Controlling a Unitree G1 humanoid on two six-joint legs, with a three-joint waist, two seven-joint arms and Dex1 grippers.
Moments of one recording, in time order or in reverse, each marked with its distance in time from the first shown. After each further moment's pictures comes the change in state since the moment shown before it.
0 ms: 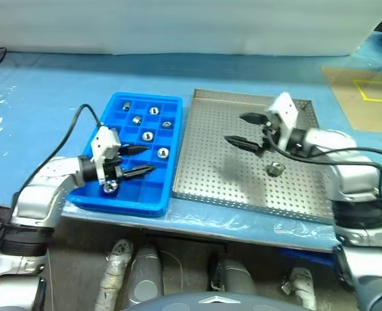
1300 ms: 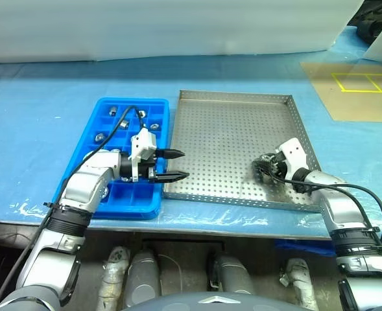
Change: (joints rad) left arm -0.111 -0.123 -0.106 0.134 0.061 -0.049 -0.083; right arm 0.143 0.081 0.041 0.403 -0.169 -0.329 -0.261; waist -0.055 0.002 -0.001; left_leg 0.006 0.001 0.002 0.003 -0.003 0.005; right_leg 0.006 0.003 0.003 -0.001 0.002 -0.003
